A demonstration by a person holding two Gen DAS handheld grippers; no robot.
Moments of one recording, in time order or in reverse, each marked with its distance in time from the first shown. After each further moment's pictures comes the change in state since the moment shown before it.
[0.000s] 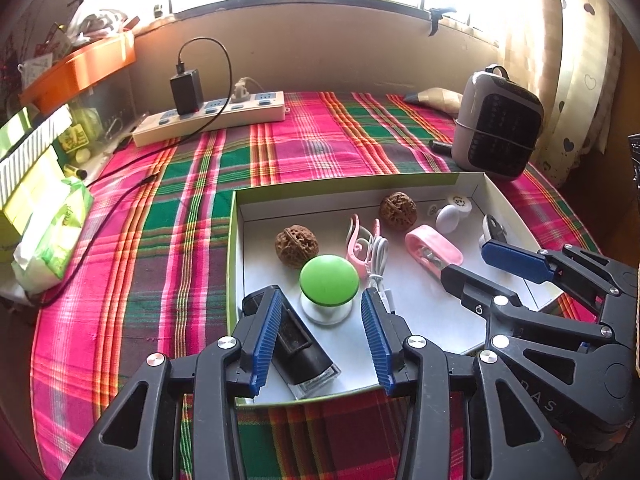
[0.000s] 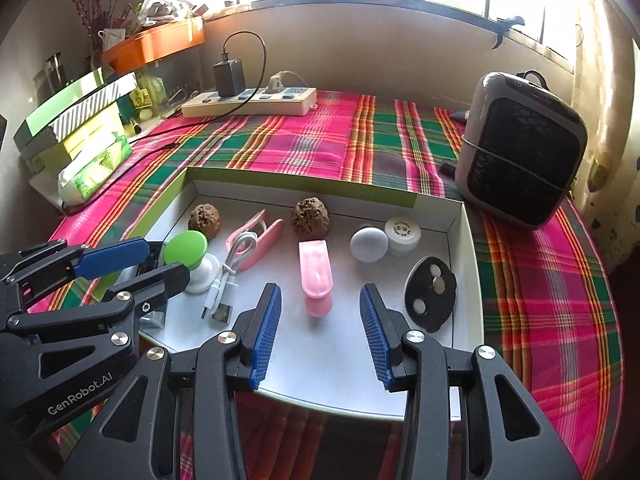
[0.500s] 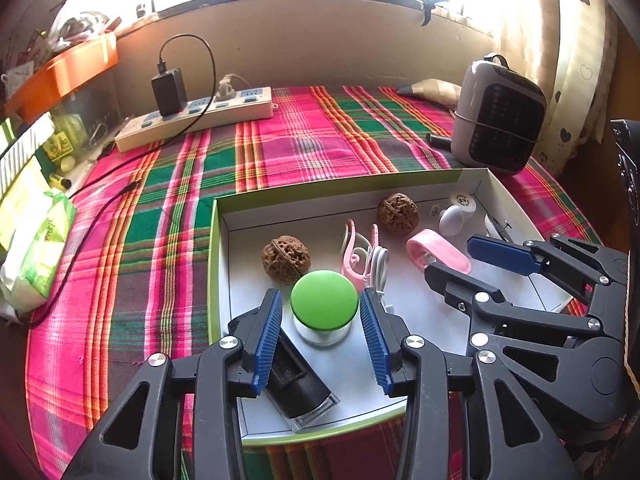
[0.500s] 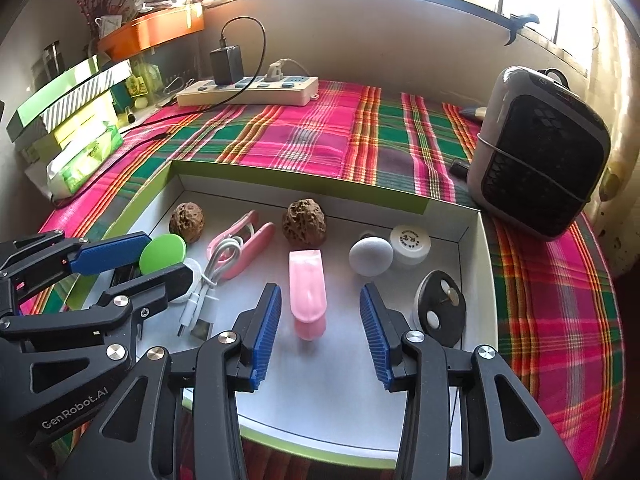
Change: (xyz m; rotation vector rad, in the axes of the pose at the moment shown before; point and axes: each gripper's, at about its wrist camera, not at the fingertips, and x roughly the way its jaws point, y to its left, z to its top) left arm 0.019 -0.002 0.010 0.031 0.017 -0.021; right arm 0.024 -0.004 0.009 -0.029 0.031 -0.004
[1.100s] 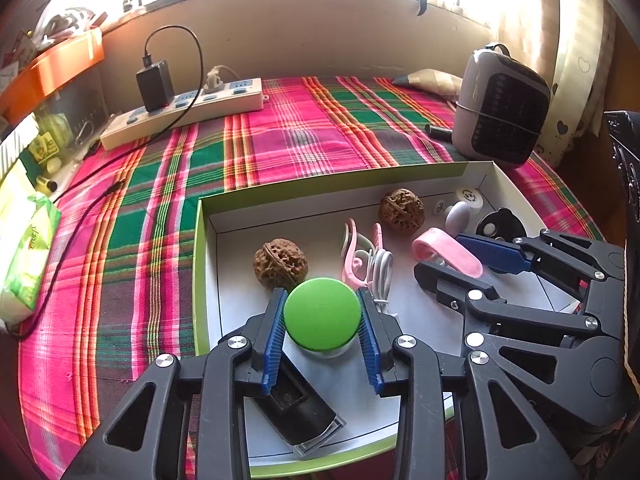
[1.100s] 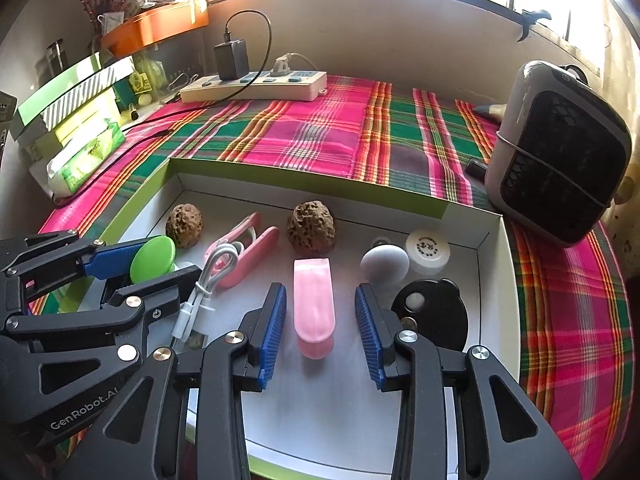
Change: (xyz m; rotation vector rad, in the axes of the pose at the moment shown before) left arm 0.017 0.003 0.005 0.021 0.030 -0.035; right arm 0.015 0.000 0.005 -0.009 0.011 0.032
